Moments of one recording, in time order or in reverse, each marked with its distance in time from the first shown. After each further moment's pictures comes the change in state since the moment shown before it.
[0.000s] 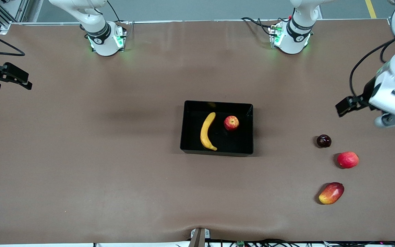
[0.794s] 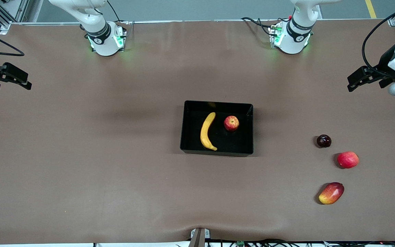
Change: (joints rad) left arm -0.105 -0.169 0.186 -0.158 -0.090 0.002 0.157; right arm 0.000 0.000 -0.001 0.000 0.000 0.000 0.000
